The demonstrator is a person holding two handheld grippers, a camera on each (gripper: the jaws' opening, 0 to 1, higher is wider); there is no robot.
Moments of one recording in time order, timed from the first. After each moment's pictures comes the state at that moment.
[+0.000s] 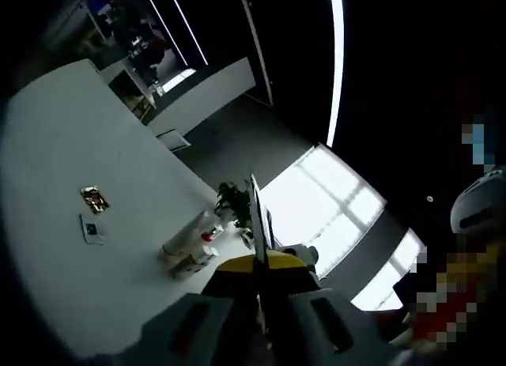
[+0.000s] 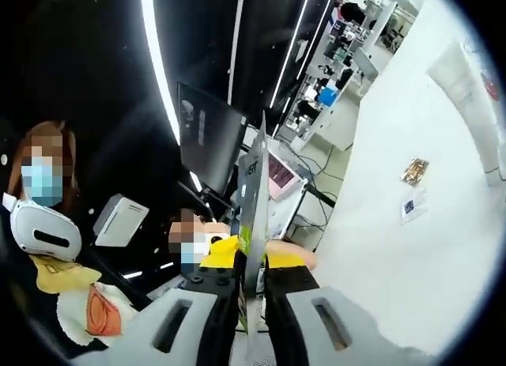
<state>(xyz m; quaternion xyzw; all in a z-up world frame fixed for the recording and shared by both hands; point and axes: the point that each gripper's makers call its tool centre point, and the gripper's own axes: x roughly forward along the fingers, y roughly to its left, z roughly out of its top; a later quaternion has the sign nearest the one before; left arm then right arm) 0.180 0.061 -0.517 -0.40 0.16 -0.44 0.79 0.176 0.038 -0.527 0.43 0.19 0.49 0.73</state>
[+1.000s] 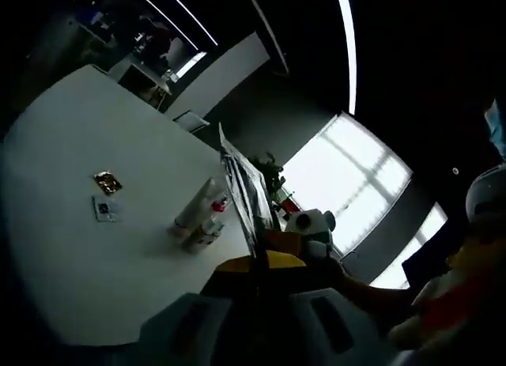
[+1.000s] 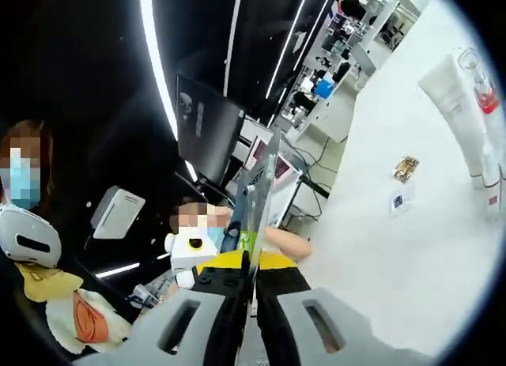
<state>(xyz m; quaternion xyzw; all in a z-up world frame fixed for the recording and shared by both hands) 0.145 0.025 -0.530 -0.33 0.23 -0.40 0.82 0.163 0.008 -0.528 0.40 0.24 0.51 0.72</state>
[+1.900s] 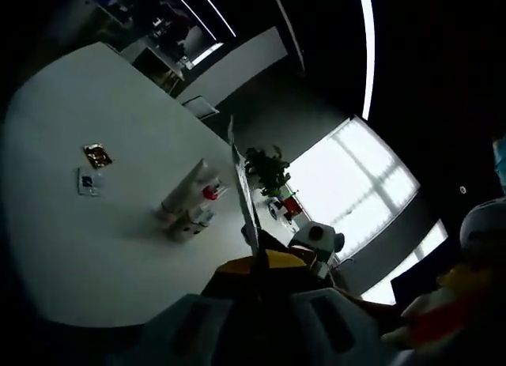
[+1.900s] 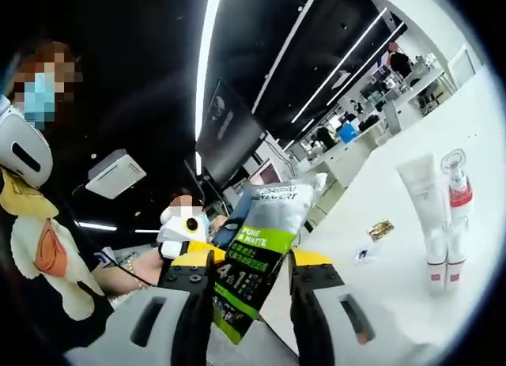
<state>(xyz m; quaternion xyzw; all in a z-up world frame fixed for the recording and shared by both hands) 0.154 -0.017 -0.540 -0.36 0.28 -0.38 0.80 0.162 -0.059 -0.533 0.27 0.12 0.54 0.79</state>
